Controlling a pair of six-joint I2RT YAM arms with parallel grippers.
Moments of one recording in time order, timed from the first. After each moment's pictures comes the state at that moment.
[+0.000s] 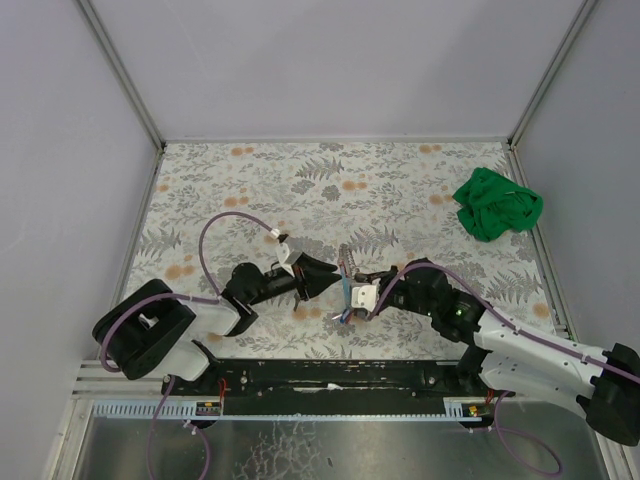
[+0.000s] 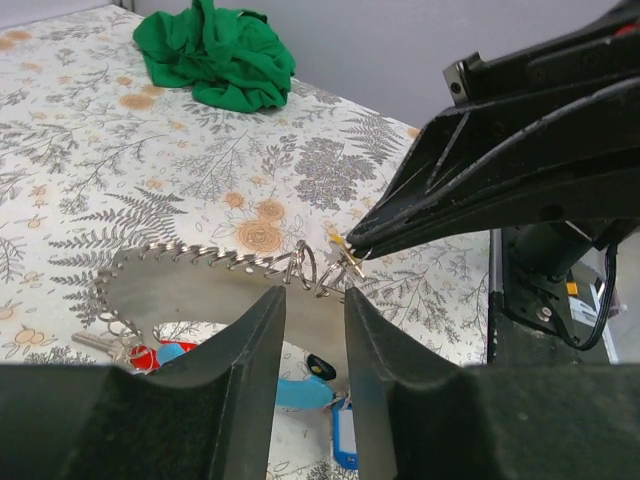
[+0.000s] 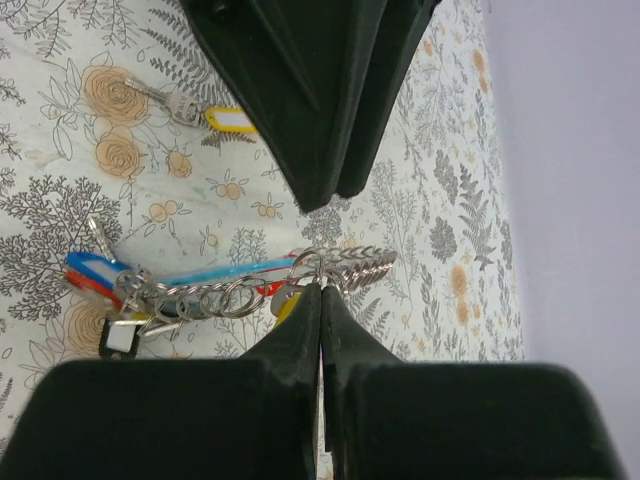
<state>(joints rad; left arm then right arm) -0.71 1.43 0.25 1.32 0.44 -0.34 0.91 0.88 0.46 0.05 -0.19 -0.87</state>
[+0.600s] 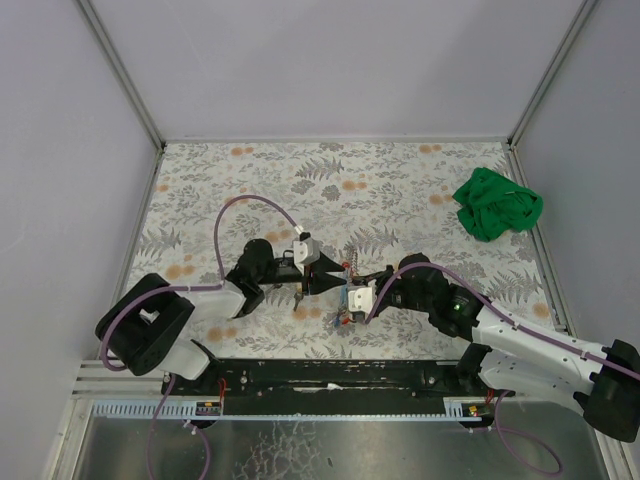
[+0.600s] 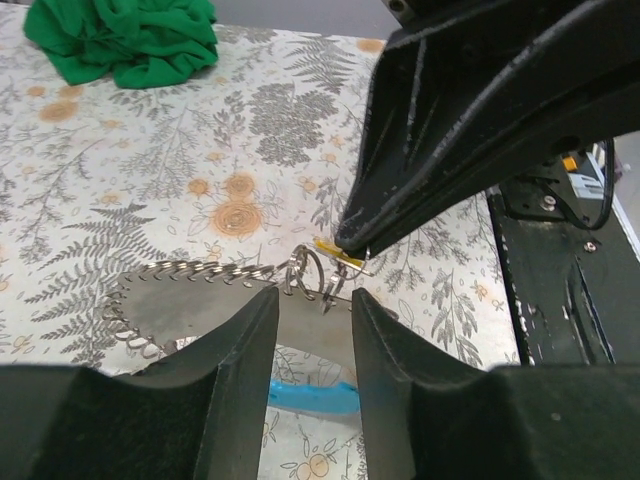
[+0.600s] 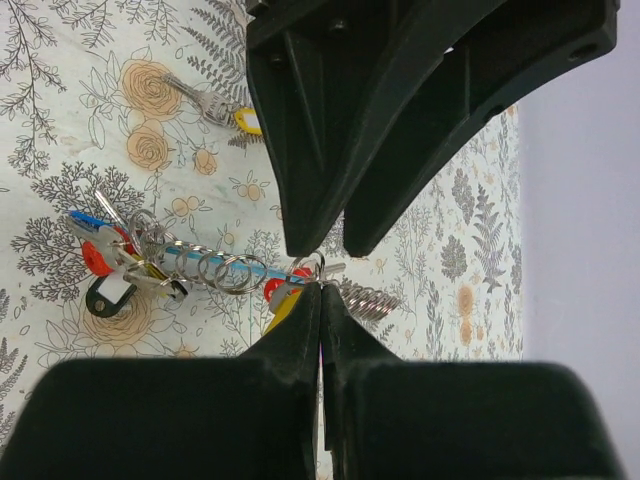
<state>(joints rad) -0.65 1.45 0.43 1.02 0.80 -0.05 0.91 0.92 0.54 -0.07 -0.25 -0.94</state>
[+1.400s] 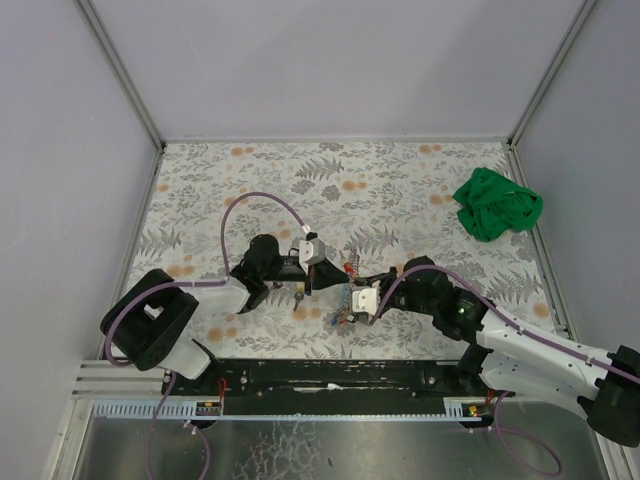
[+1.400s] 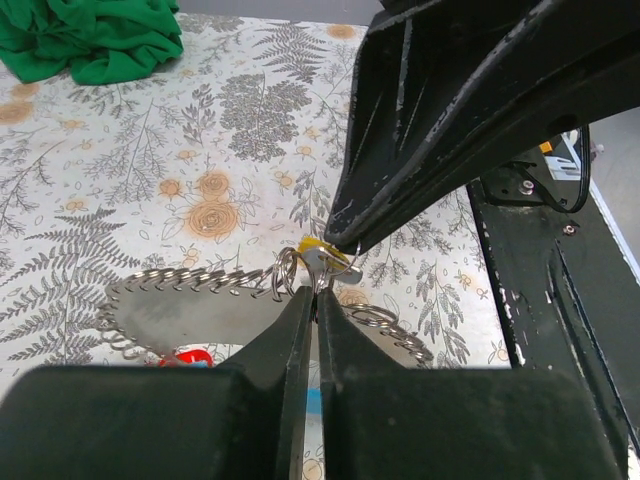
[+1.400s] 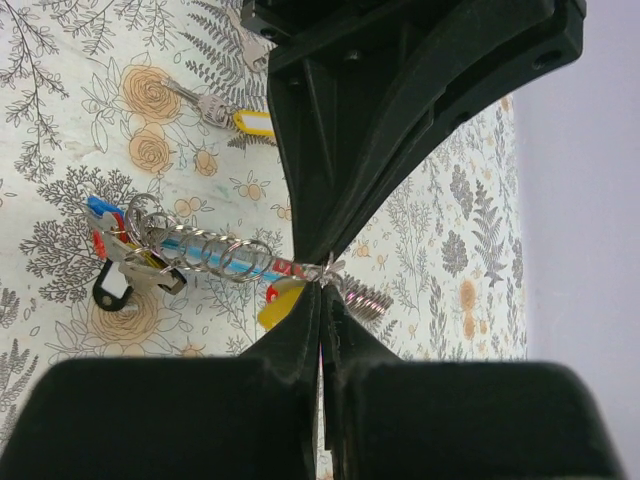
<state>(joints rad) -0.65 1.49 0.48 0.95 0.88 -0.01 0.91 0.89 0.53 -0.07 -0.25 -0.92</state>
